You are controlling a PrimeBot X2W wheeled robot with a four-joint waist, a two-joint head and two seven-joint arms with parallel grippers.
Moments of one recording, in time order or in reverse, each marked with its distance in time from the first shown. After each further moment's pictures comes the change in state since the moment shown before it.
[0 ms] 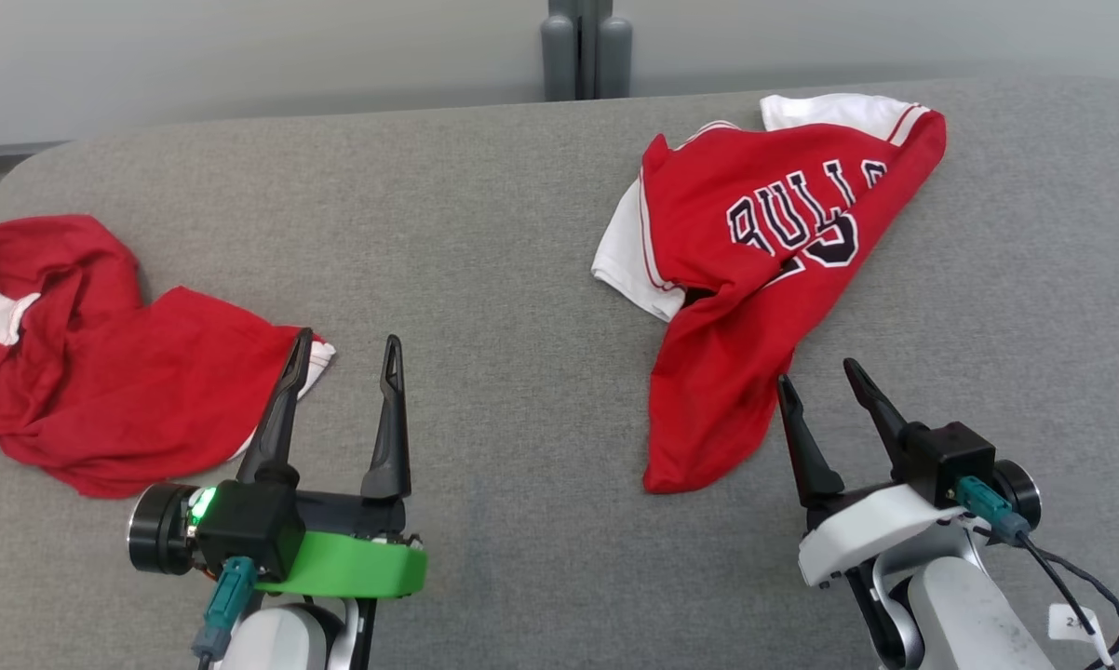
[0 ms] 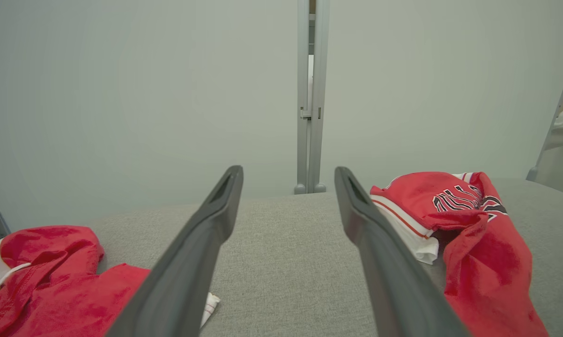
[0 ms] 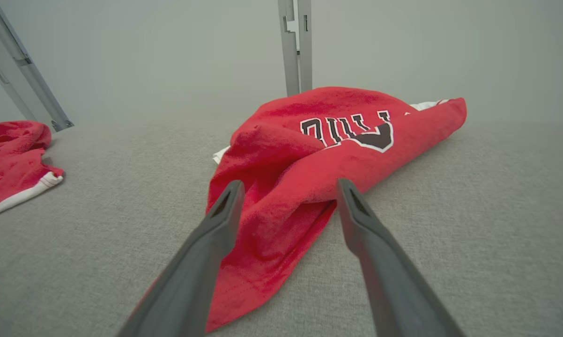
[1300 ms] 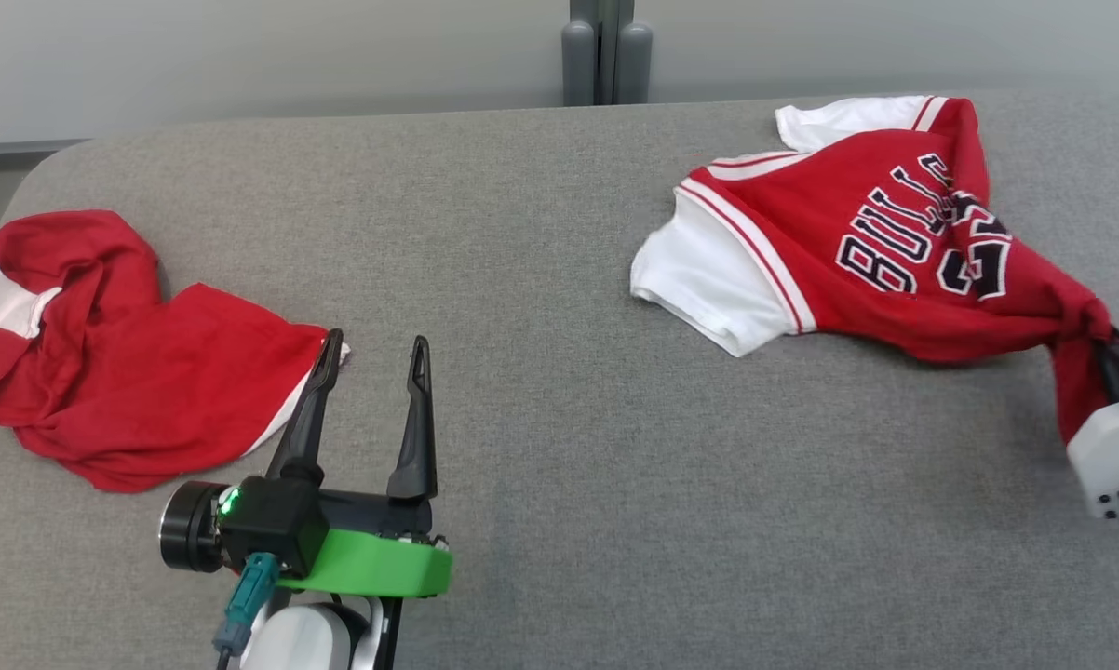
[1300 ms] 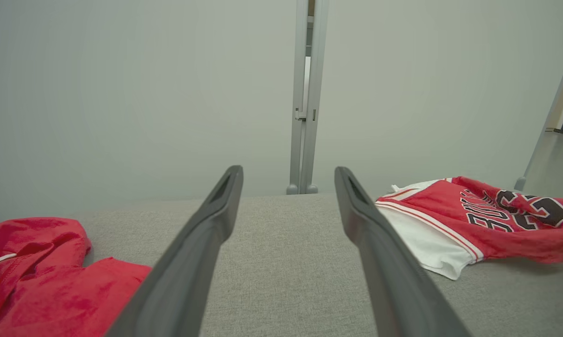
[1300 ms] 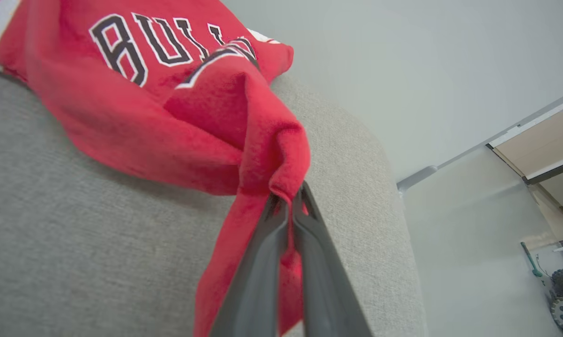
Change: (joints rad) left arm -0.015 0.000 -0.060 0.015 -0.053 0.029 0.000; right arm -0.242 -0.405 -0.115 0.428 -0.281 0.000 0.071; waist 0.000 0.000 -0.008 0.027
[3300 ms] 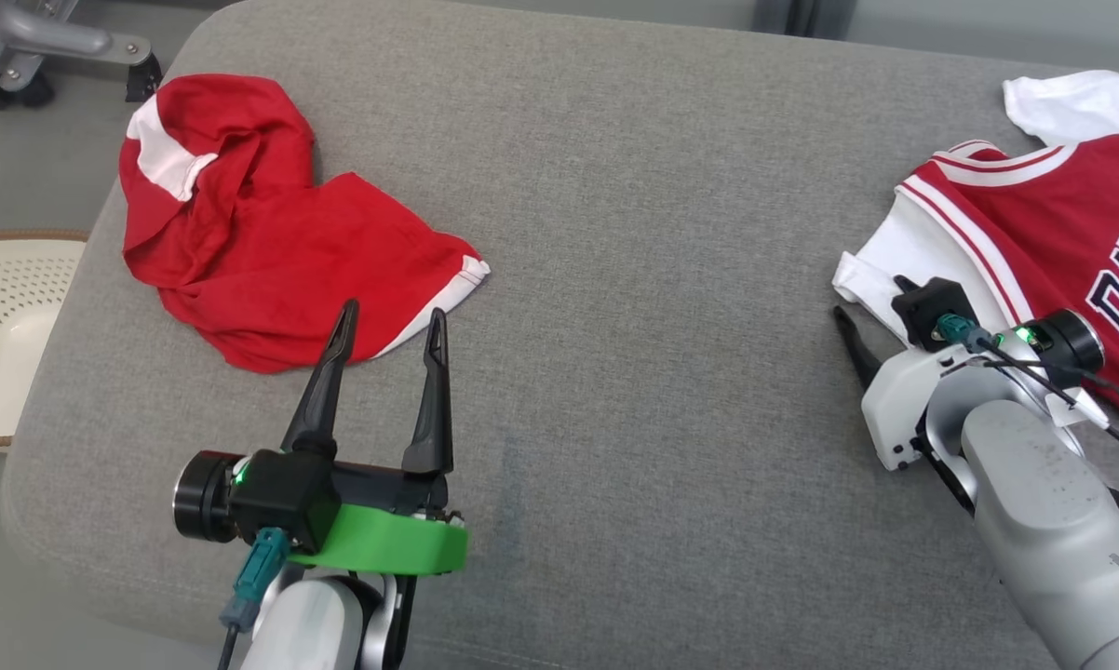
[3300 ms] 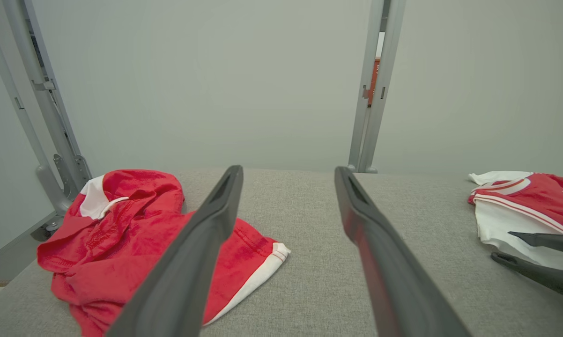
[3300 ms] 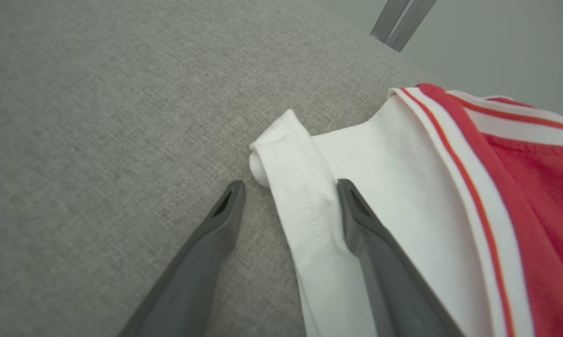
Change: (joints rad) left arm -0.053 0.000 -0.035 0.004 -0.027 0.006 0.000; right arm -0.226 0.188 0.323 0.155 0.187 0.000 0.052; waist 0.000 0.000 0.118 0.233
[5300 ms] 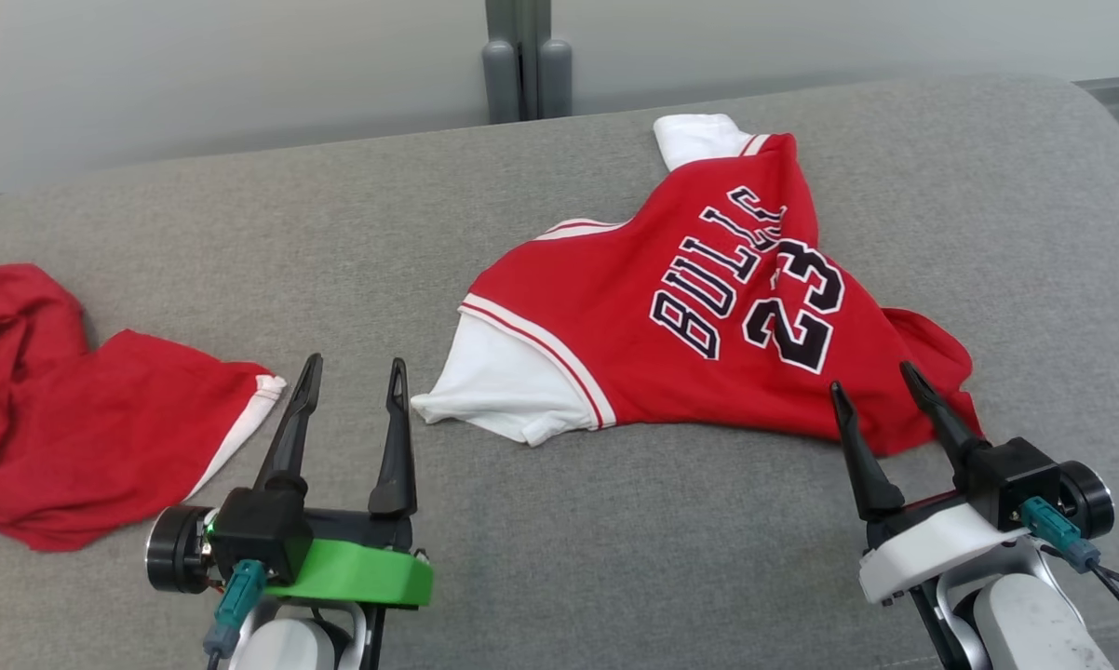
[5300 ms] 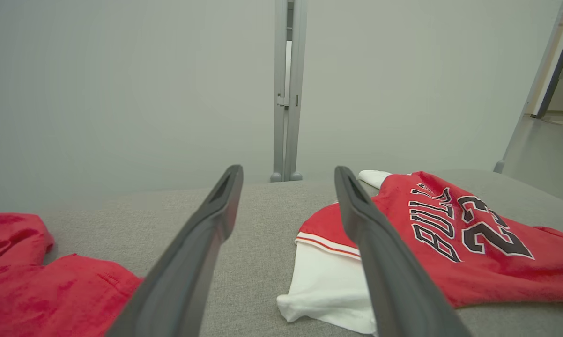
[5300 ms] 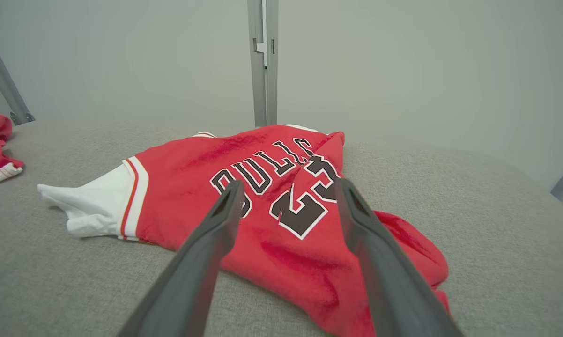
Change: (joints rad) left arm 0.074 -0.001 0.075 0.041 0.030 -0.020 0.000; right arm 0.527 0.077 -0.194 -0.673 0.127 -0.001 -0.123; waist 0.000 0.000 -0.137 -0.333
